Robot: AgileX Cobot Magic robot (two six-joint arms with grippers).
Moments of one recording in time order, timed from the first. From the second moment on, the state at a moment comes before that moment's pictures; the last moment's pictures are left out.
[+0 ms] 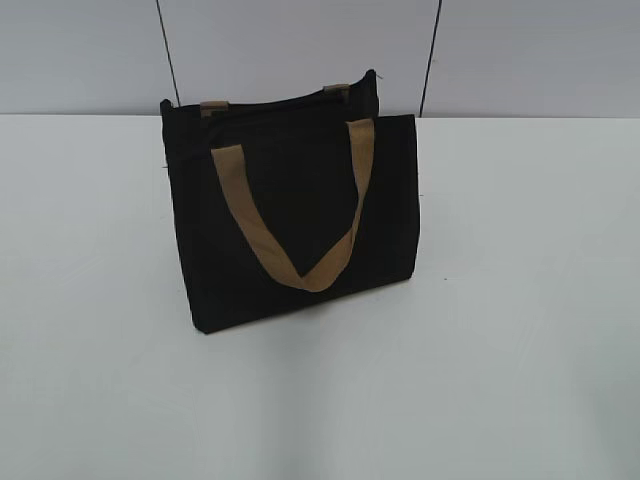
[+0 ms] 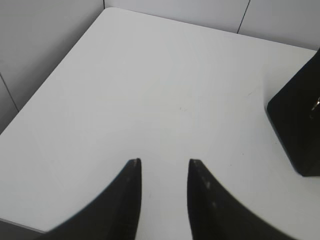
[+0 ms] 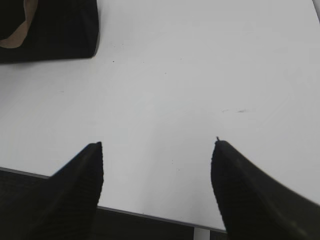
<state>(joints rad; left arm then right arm) 0.01 -0.01 -0.54 0.09 1.07 -0.20 0.01 -0.01 -0.47 0.16 1.09 -0.23</state>
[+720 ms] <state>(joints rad) 0.01 -0.01 -0.54 0.08 1.07 -0.20 0.01 -0.01 -0.47 0.16 1.09 -0.23</state>
